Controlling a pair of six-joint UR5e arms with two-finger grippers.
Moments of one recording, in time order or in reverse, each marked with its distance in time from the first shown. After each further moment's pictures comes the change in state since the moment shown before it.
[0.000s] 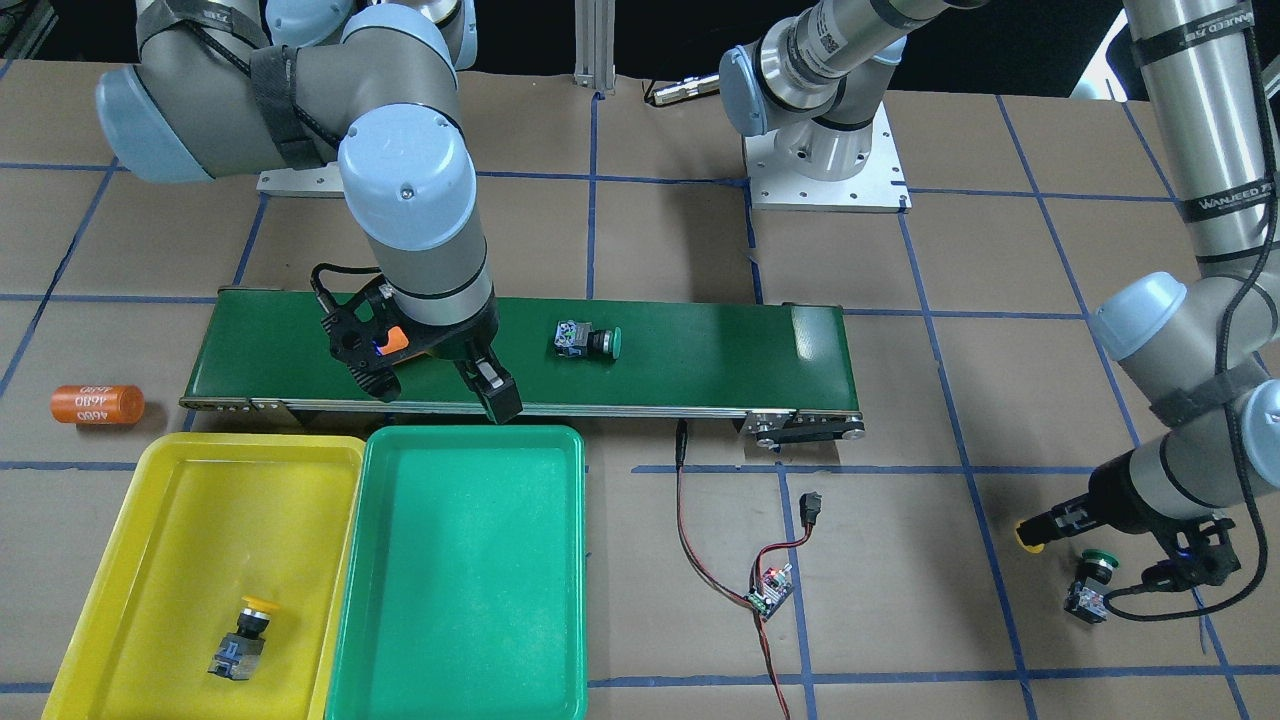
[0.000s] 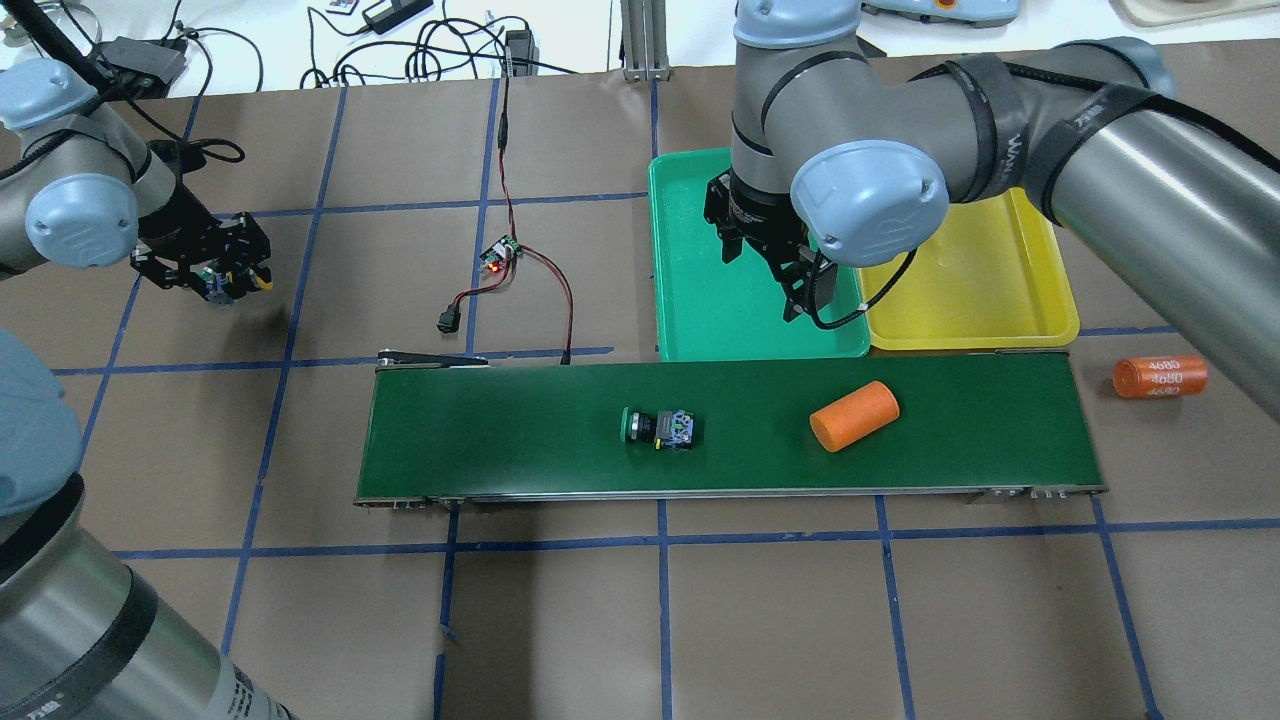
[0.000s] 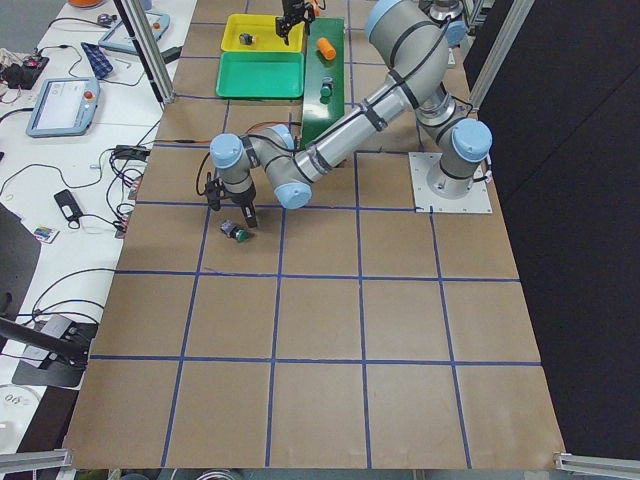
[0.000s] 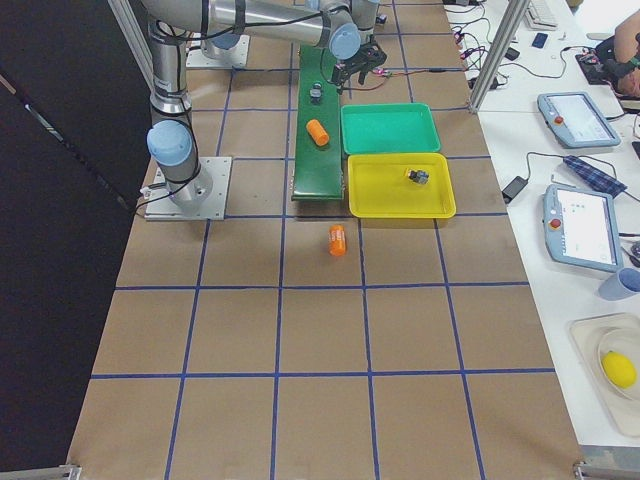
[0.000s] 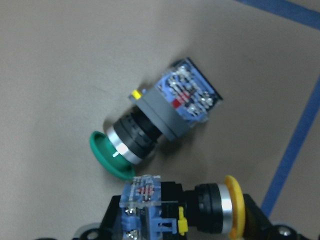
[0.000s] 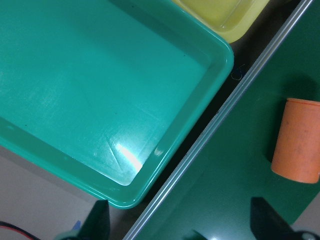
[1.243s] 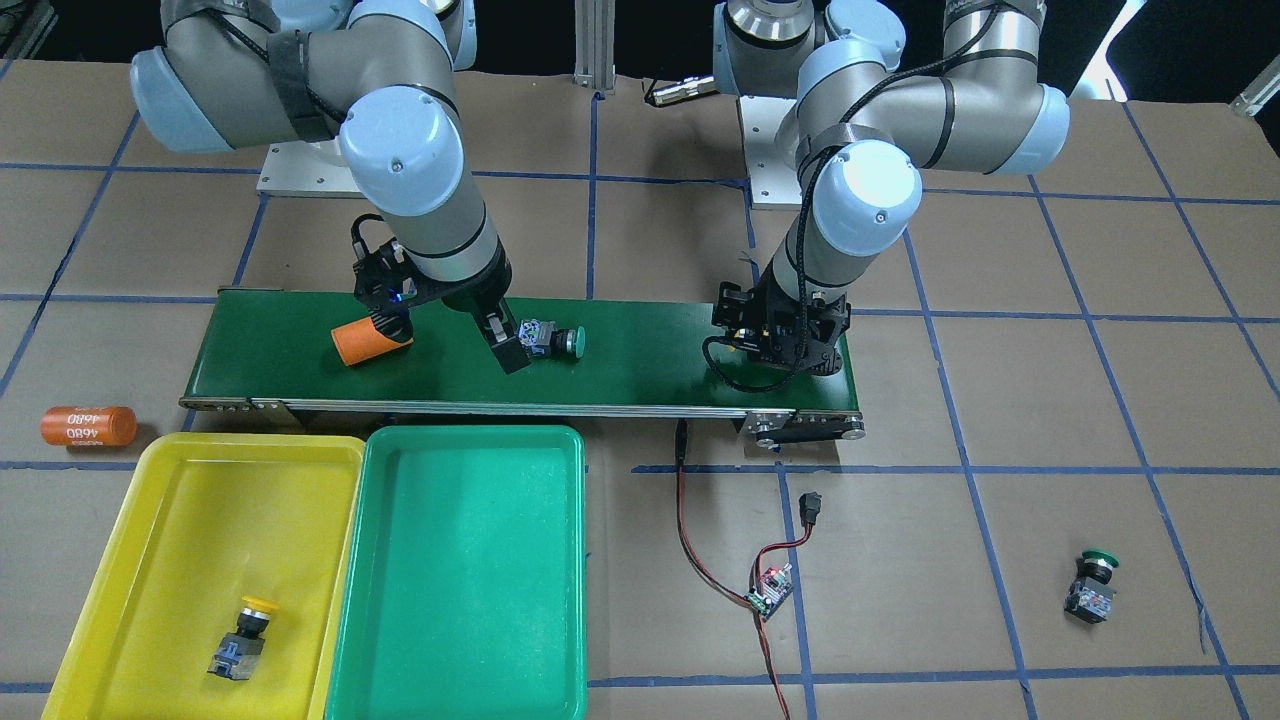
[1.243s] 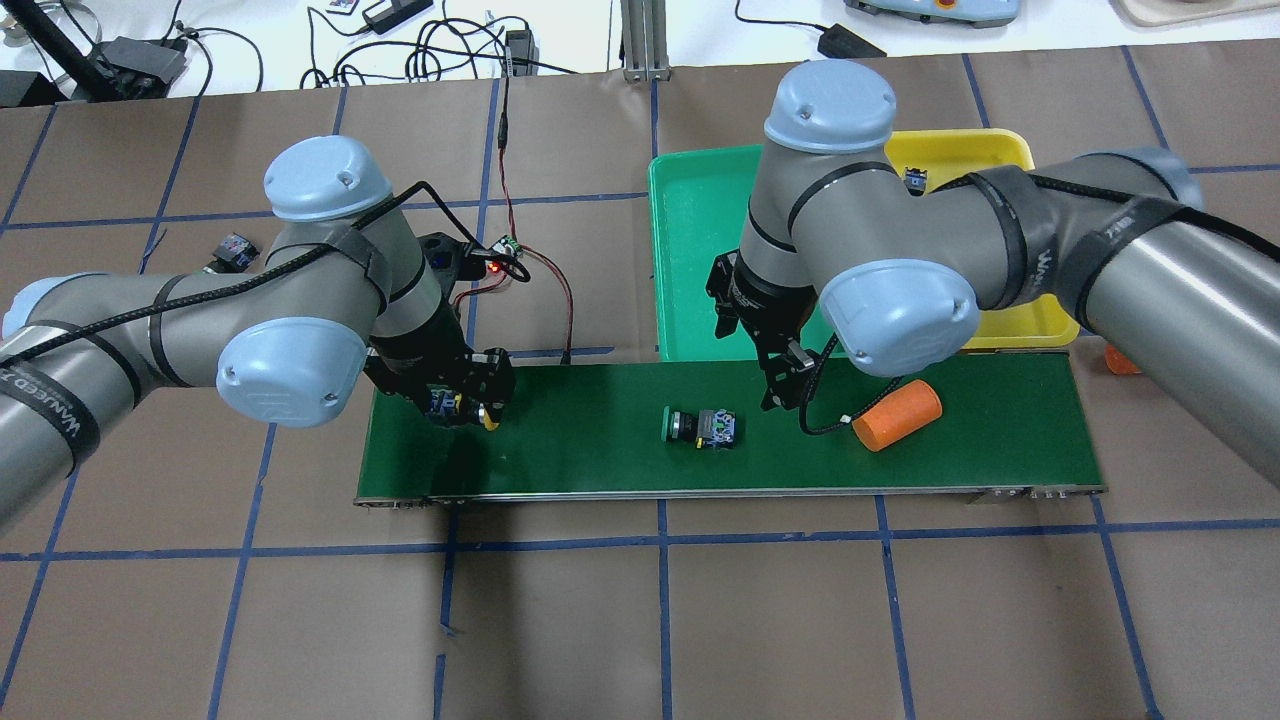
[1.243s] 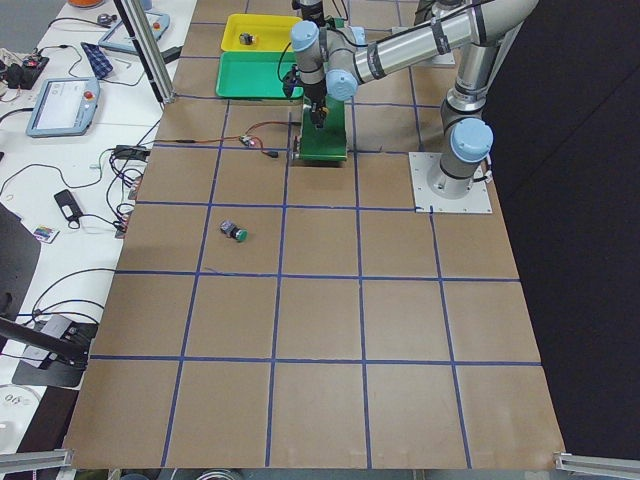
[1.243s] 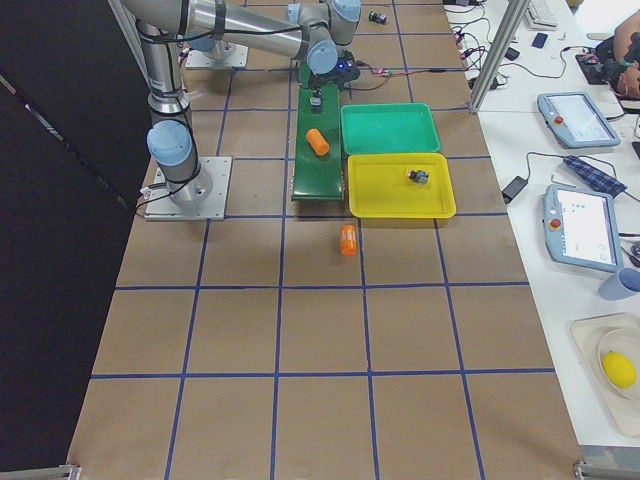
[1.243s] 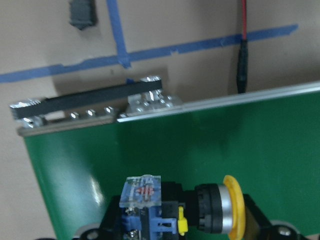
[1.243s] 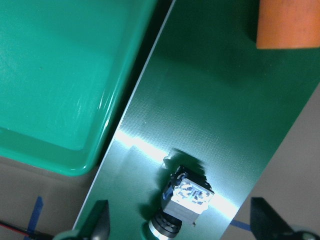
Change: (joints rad) left arm -0.482 0.408 -0.419 -0.108 -0.051 -0.058; right arm -0.007 -0.133 0.266 -0.109 0.154 0.169
